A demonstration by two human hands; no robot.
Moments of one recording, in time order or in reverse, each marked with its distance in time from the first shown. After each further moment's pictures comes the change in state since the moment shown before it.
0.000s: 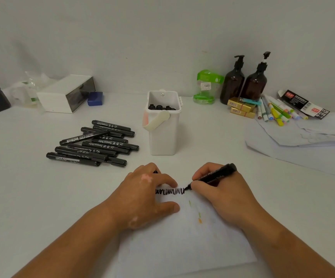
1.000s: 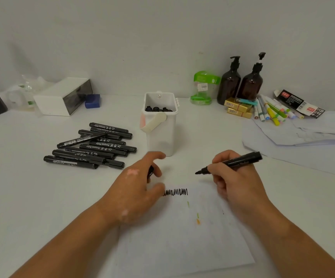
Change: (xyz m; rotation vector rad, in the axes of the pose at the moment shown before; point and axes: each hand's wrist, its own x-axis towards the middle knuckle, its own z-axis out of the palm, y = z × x) left_hand 0.001 0.000 -0.009 -0.286 0.134 -0.051; right_hand 0.007 0.000 -0.015 0.529 0.125 0.071
